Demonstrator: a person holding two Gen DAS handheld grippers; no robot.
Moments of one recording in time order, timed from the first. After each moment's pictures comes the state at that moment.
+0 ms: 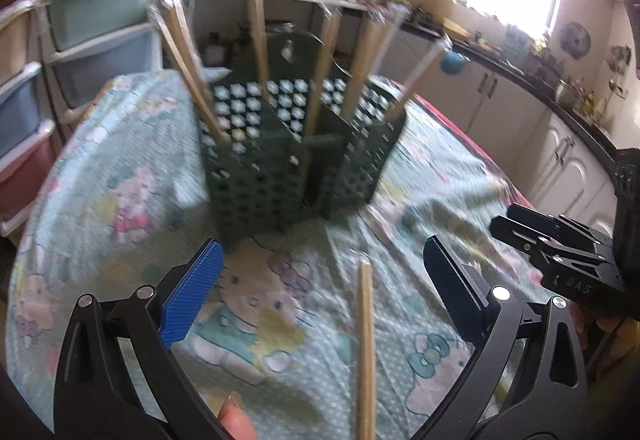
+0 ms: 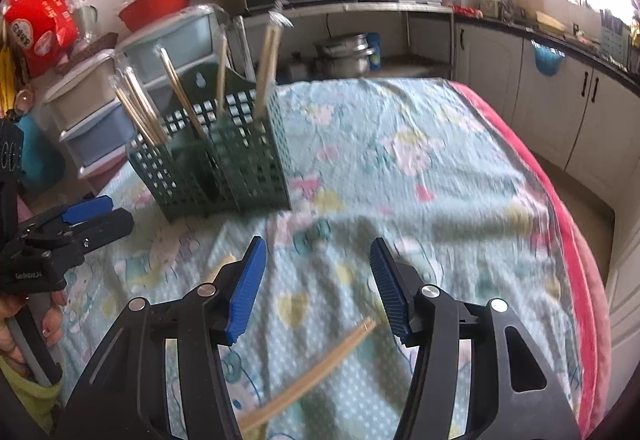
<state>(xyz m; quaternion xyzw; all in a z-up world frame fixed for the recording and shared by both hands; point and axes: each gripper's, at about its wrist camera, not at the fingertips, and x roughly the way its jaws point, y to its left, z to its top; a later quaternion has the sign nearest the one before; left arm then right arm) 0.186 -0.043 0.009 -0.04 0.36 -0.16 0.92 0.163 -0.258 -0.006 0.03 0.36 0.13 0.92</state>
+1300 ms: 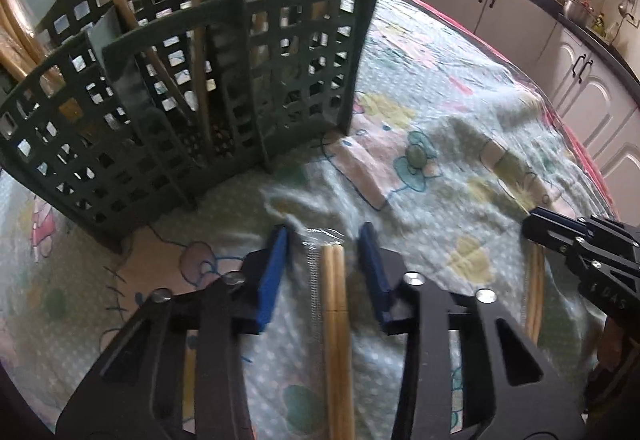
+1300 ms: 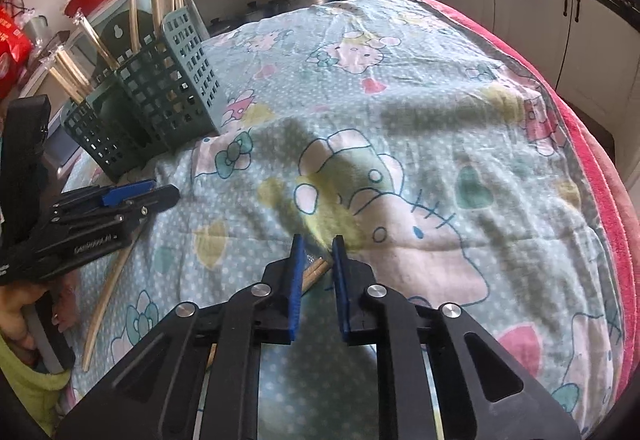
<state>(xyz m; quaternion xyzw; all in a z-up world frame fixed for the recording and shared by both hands) 0.254 -0.123 -0.064 0.05 0.47 -0.17 0.87 0.174 -0.300 -0.071 0.08 0.45 0.09 0.89</state>
